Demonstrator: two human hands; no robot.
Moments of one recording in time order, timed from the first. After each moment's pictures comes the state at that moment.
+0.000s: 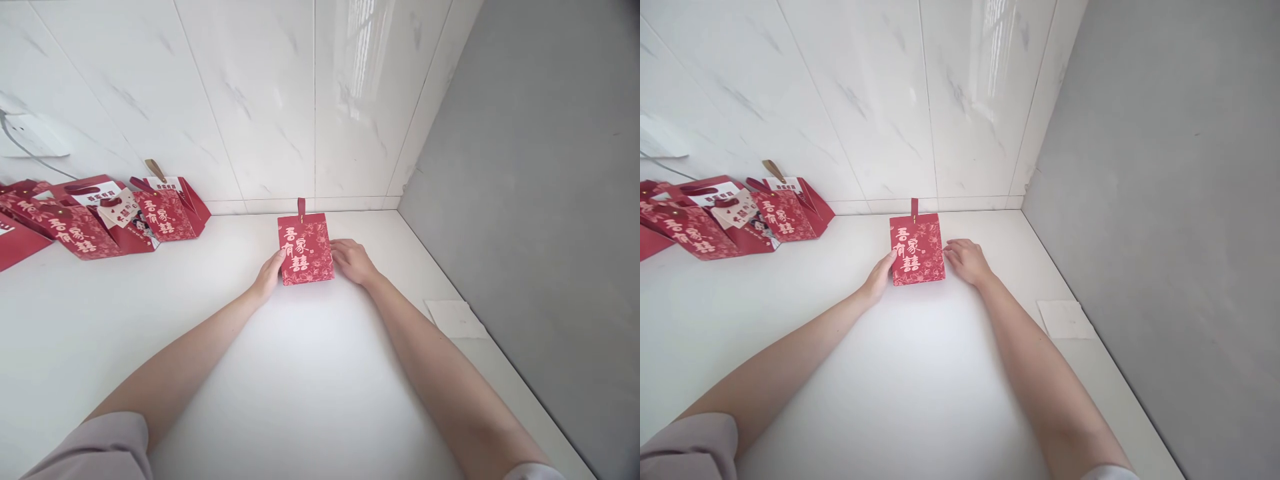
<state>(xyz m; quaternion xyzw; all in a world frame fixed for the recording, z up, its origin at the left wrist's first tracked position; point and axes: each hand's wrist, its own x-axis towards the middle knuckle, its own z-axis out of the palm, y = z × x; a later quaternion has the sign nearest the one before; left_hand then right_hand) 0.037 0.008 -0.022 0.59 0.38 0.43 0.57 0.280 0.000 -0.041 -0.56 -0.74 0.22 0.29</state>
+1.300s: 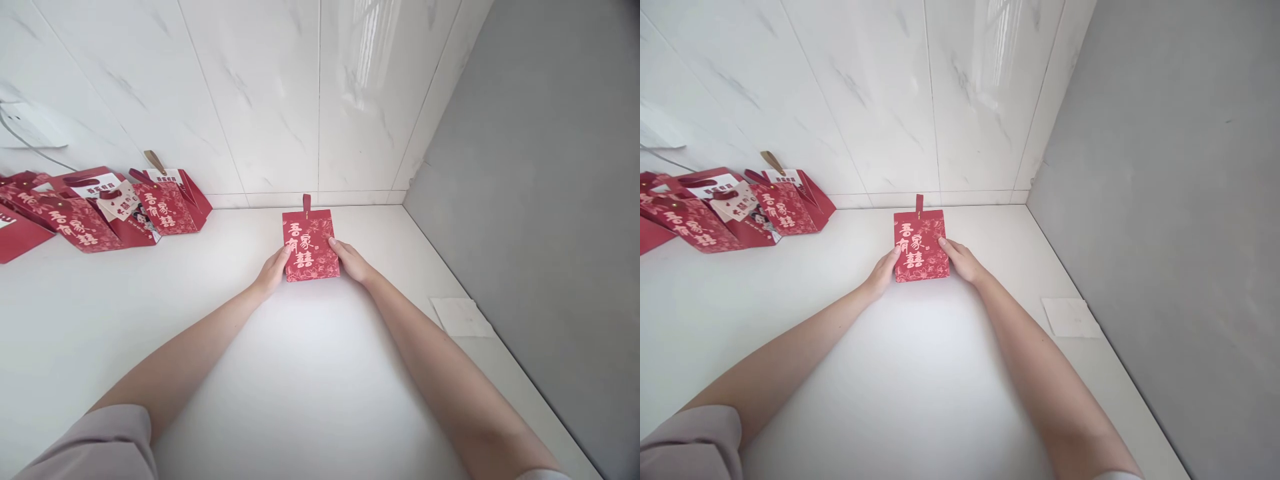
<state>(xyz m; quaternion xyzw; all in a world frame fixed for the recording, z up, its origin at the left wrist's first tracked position) 0.035 0.007 -0.023 0.65 0.40 0.39 0.51 0.256 -0.008 -0.033 -0.43 -0.59 0.49 0.48</state>
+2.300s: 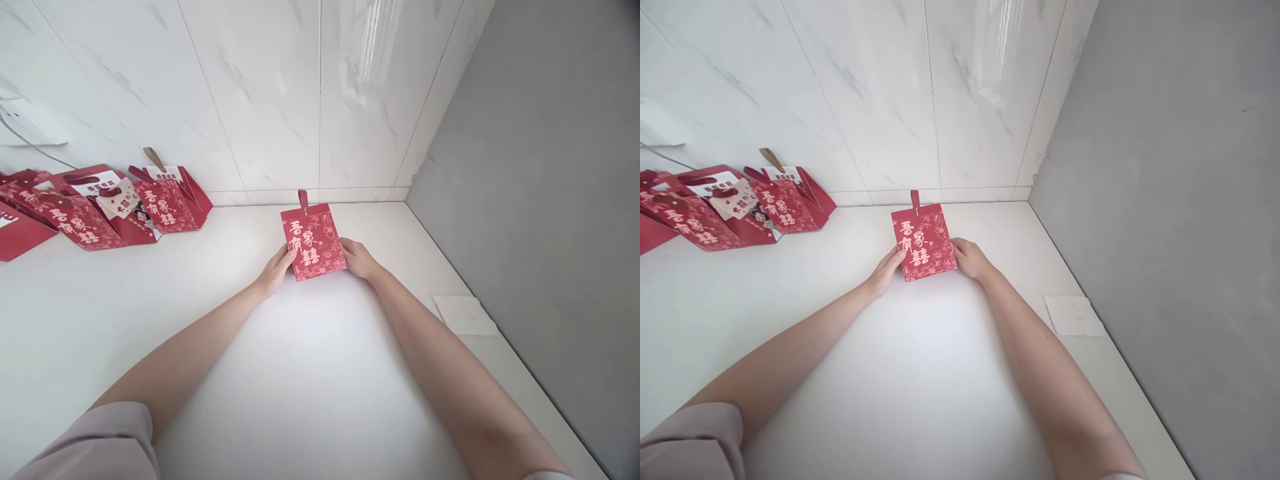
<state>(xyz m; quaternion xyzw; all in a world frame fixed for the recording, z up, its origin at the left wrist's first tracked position) 0.036 0.010 -0.031 0.65 0.33 0.39 0.56 0.276 0.001 -0.044 -0.52 -0.69 0.32 0.38</state>
